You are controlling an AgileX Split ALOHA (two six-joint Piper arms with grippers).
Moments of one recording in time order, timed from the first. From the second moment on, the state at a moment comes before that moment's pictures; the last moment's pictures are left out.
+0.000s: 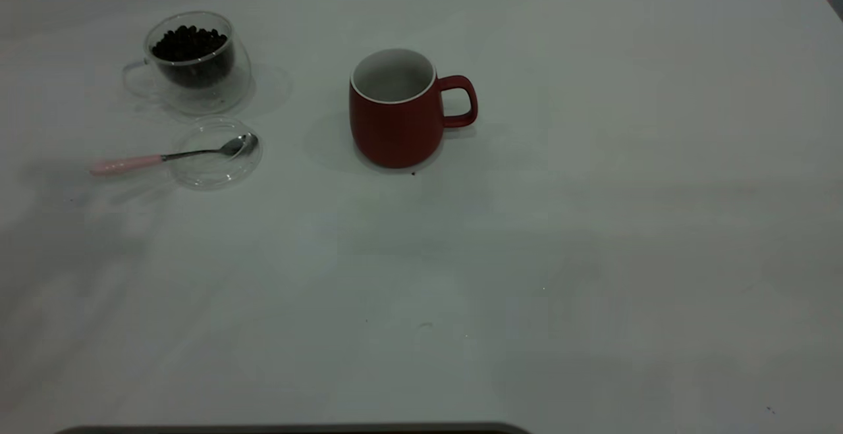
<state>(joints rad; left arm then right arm) -0.03 1.42 -1.34 -0.11 1.17 0.04 0.04 0.03 -0.47 0.03 1.13 -0.05</state>
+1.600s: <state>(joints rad) -0.03 0.03 -0.50 -0.03 1.12 0.04 0.04 0.03 -0.47 0.03 1.13 -0.05</state>
